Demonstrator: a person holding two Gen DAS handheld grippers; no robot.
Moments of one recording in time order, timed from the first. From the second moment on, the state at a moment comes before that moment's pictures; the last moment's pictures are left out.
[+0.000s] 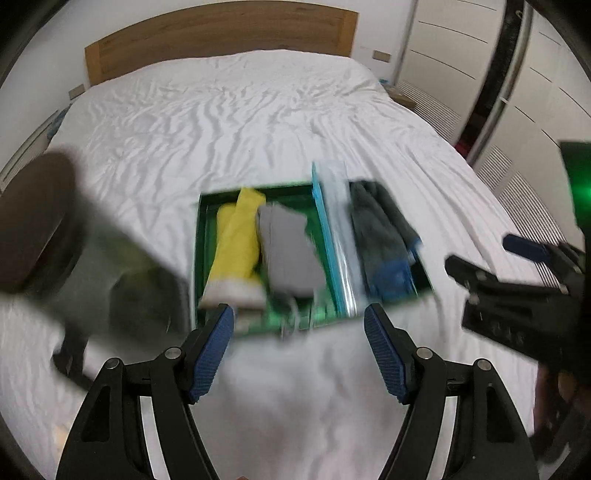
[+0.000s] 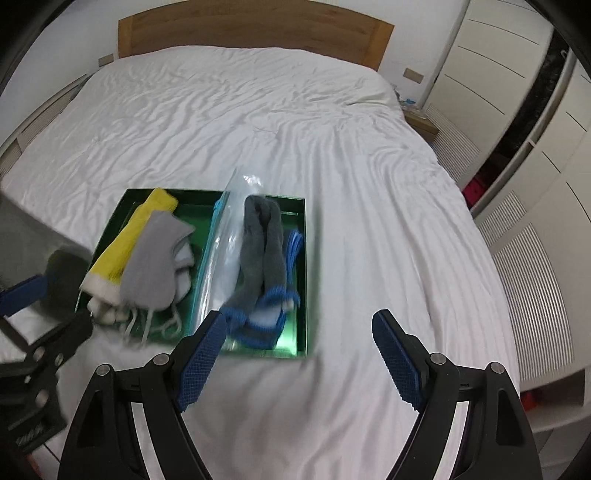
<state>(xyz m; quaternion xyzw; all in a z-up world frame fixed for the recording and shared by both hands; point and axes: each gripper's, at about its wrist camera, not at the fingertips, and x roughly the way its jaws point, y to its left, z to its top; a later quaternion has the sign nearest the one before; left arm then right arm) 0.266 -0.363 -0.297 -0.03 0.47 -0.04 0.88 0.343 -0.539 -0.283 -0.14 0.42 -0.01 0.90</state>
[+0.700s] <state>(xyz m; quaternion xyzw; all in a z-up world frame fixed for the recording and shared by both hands) 0.020 -0.107 -0.370 0.01 0.62 0.01 0.79 0.139 -0.347 -0.329 -0.10 0.48 0.12 0.86</state>
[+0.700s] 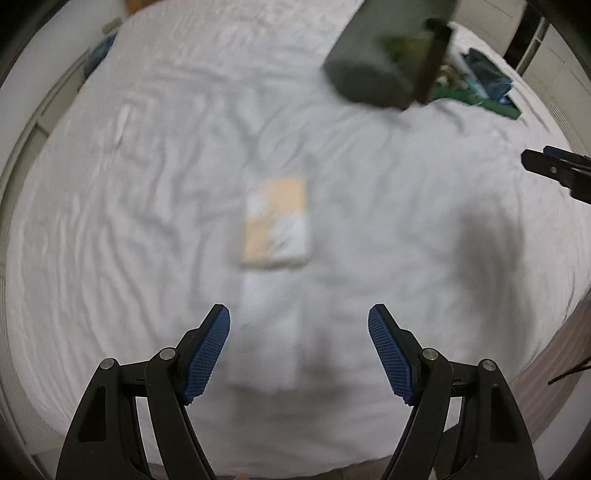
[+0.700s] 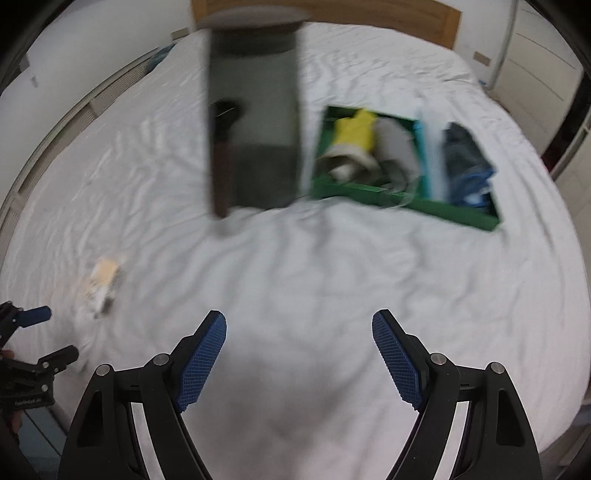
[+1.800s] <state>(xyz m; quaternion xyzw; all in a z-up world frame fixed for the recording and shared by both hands) 0.006 -0.046 -0.440 0.01 0.64 -0.08 0.76 0.139 -0.202 -0.421 -0.07 0.53 0.18 0.83</state>
